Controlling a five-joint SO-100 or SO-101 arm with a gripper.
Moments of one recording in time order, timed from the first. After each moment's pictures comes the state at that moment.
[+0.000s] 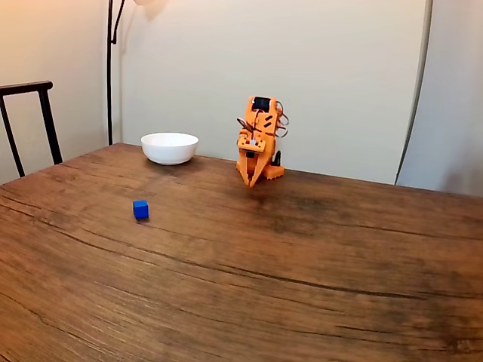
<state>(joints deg) 4.0 189.9 178.5 68.7 99.9</state>
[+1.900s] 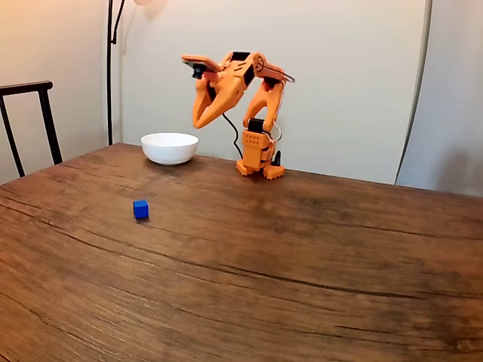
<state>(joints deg) 18.0 123.5 120.1 40.3 95.9</state>
